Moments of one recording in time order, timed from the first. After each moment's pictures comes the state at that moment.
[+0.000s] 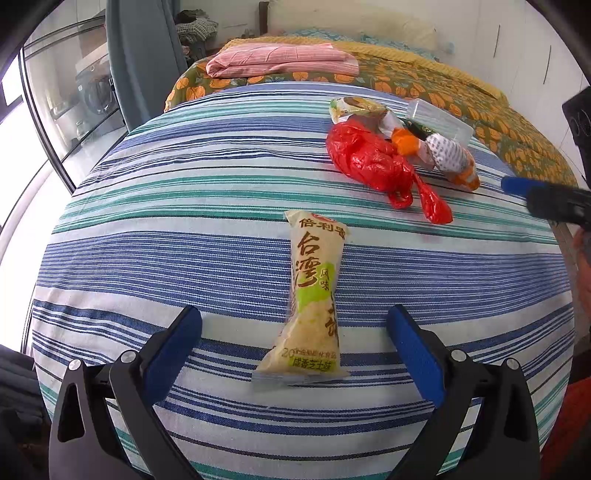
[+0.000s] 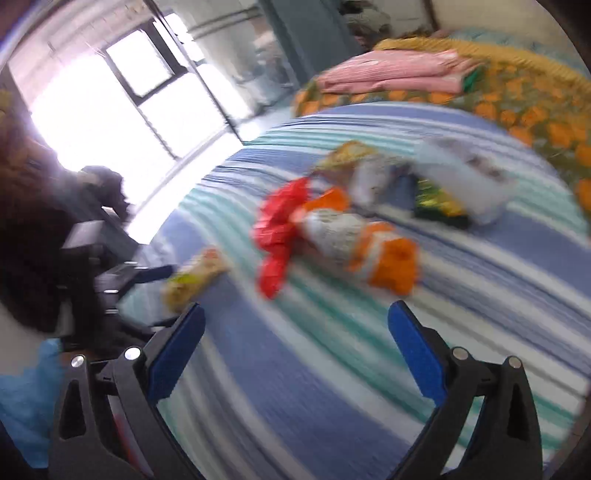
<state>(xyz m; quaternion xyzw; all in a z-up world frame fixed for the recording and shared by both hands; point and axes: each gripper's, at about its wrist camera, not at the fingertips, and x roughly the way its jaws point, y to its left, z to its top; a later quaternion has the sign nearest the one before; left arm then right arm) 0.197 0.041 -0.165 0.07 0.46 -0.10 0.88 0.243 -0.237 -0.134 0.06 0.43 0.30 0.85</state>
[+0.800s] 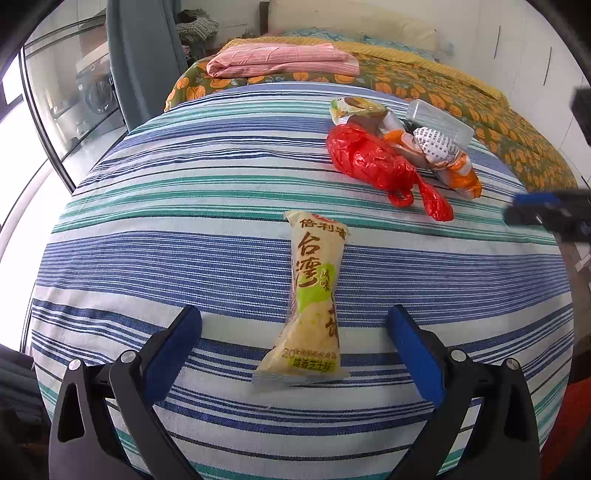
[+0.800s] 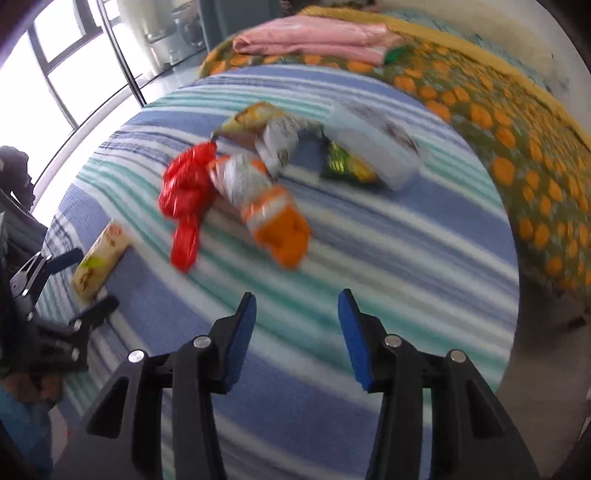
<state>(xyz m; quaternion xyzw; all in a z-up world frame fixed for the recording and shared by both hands) 0.198 0.041 -0.165 0.07 0.46 -0.10 0.88 0.224 -0.232 -0.139 0.00 0.53 0.14 0.84</state>
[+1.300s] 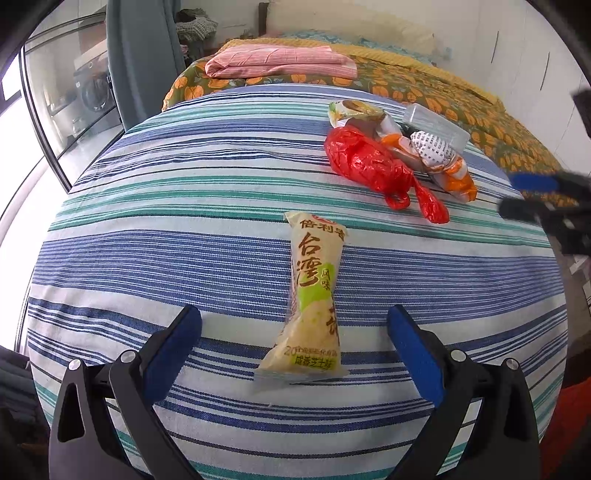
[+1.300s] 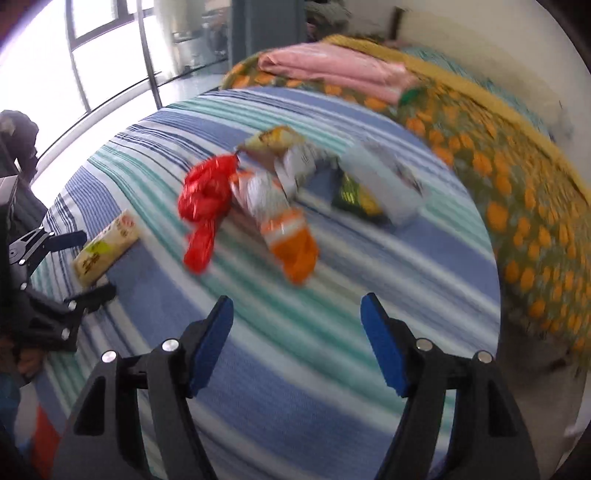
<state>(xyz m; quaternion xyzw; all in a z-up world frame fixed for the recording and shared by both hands) 0.196 0.043 -0.163 0.06 0.46 -0.11 0.88 0.232 -0.211 -0.124 -0.09 0.46 0.17 0.87</state>
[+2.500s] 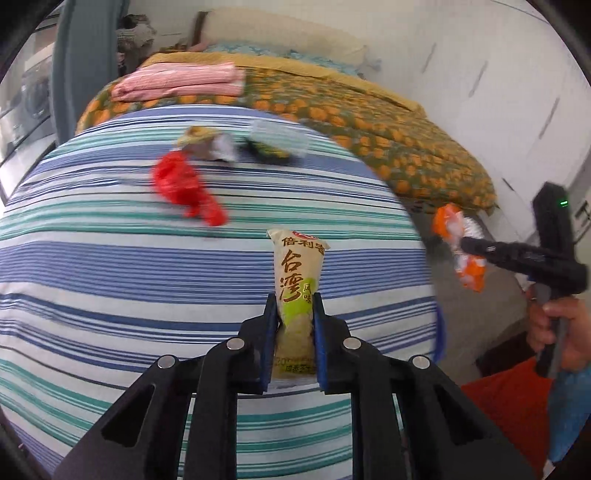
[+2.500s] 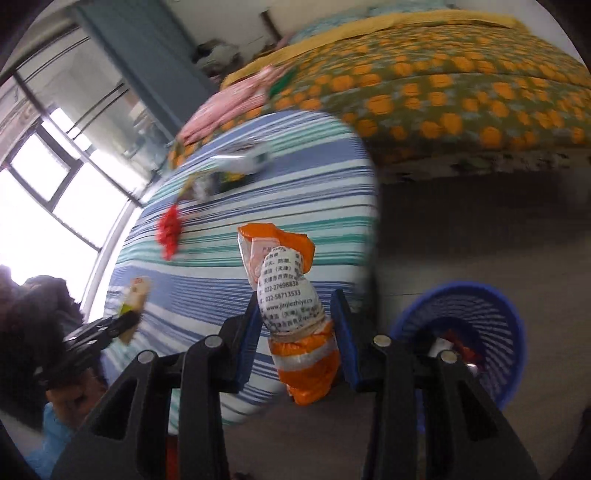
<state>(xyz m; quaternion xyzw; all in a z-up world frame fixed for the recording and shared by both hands) 0.118 -0.067 -0.117 0.00 0.44 -0.27 0.85 0.098 -0.419 -0.134 0.23 0.45 0.09 0.86</state>
